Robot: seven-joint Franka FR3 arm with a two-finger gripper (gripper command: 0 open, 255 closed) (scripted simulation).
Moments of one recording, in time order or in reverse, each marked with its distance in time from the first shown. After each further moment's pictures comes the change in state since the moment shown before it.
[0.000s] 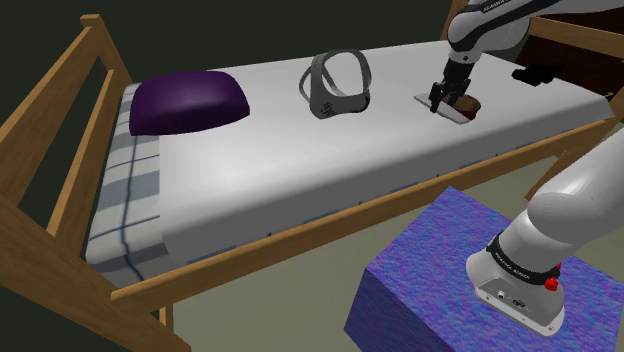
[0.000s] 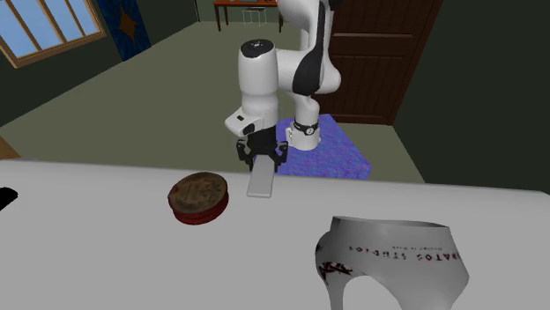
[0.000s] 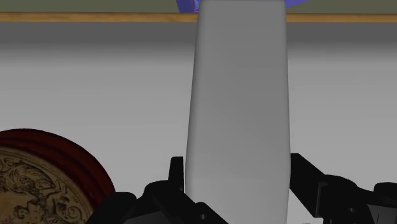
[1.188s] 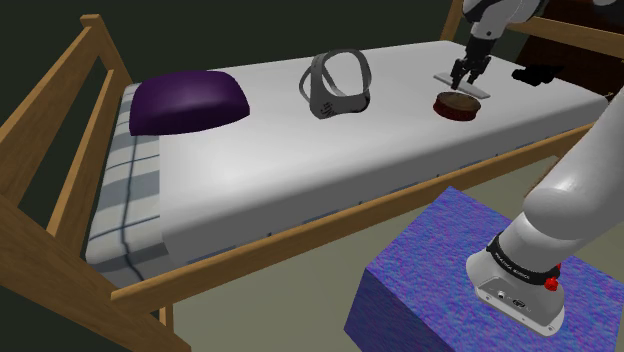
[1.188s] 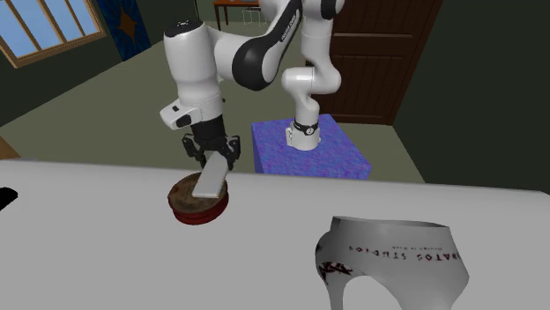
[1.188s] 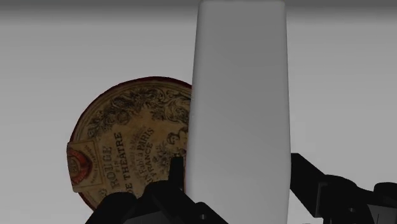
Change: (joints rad) arm -0.090 0.252 -0.116 0.387 0.125 -0.164 -0.265
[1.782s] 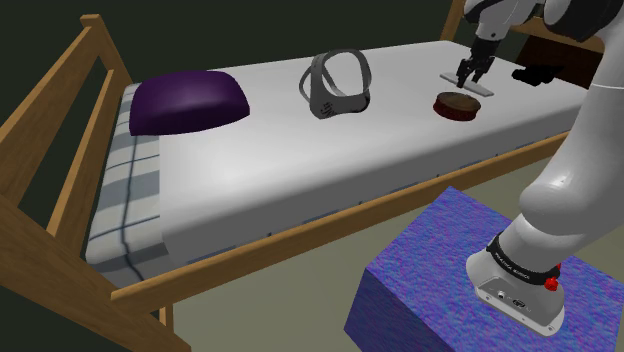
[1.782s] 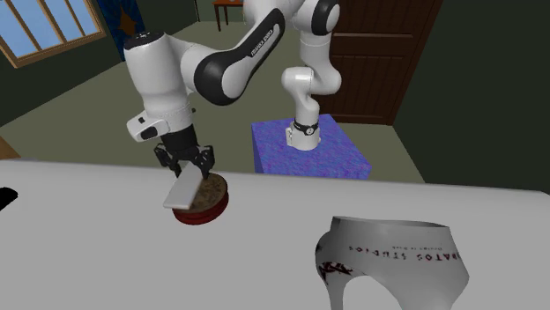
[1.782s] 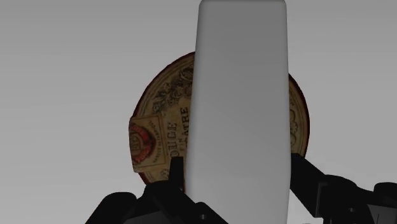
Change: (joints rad) arm -0.096 0.205 -0.019 0.207 0.114 -0.035 -0.141
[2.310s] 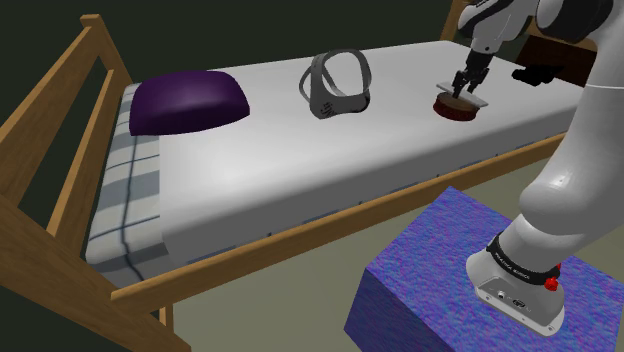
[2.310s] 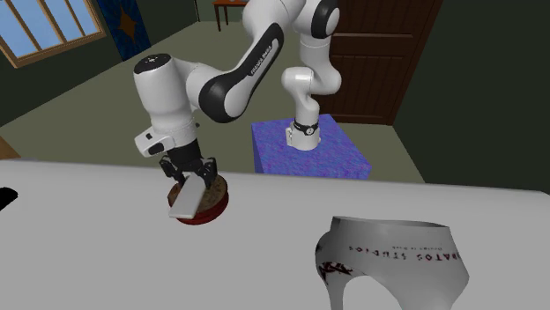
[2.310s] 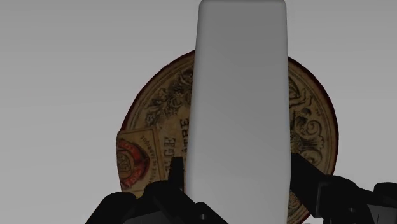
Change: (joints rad) arm -0.005 0.033 0.009 -0.063 0.024 0.091 -0.018
